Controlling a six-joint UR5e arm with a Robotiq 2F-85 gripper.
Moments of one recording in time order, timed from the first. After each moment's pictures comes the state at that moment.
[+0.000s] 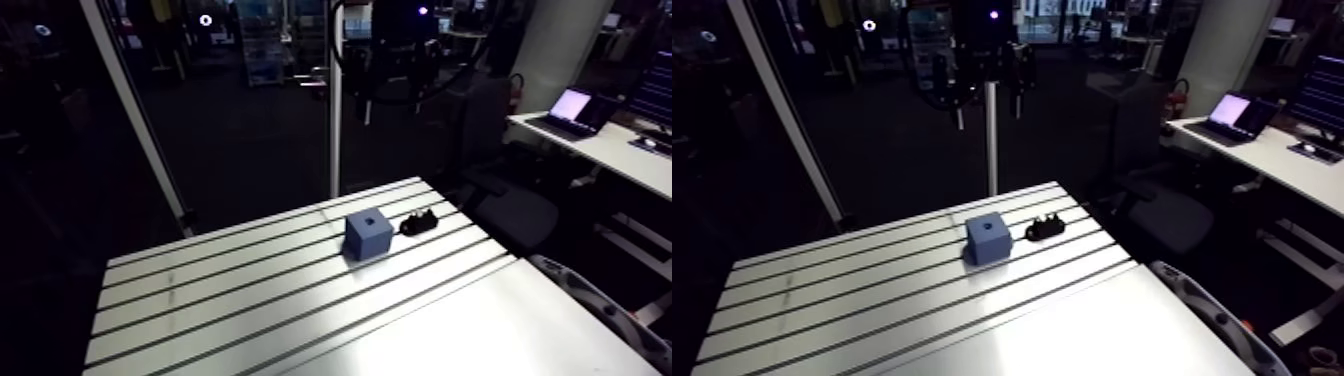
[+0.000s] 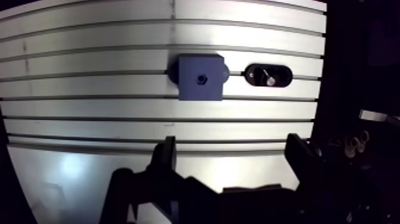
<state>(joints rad) -0.45 -1.40 1.52 -1.73 -1.58 -2.05</state>
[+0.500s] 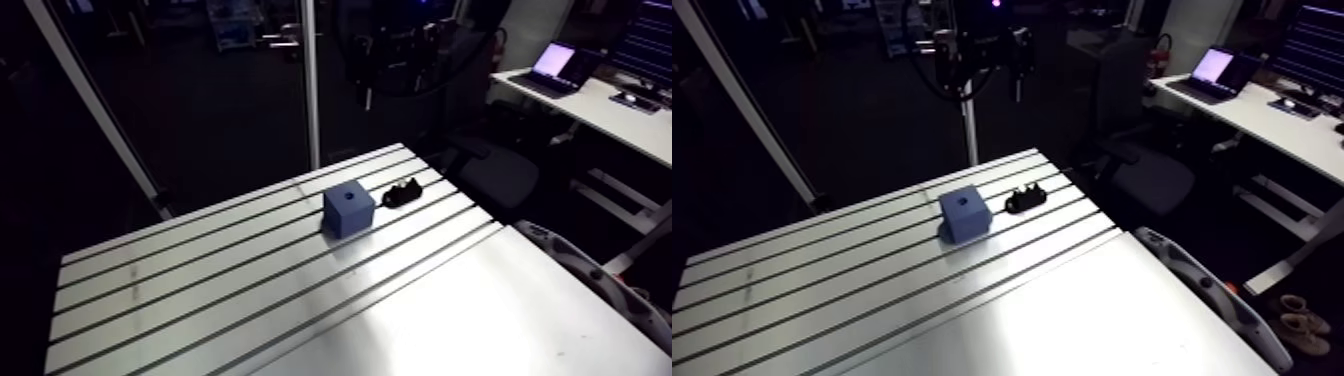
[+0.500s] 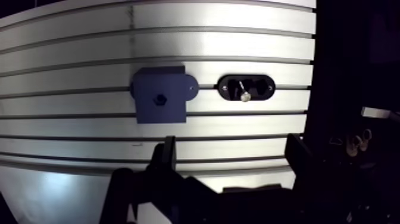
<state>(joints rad) -0.52 -1.28 1.52 -1.83 -1.59 -2.09</state>
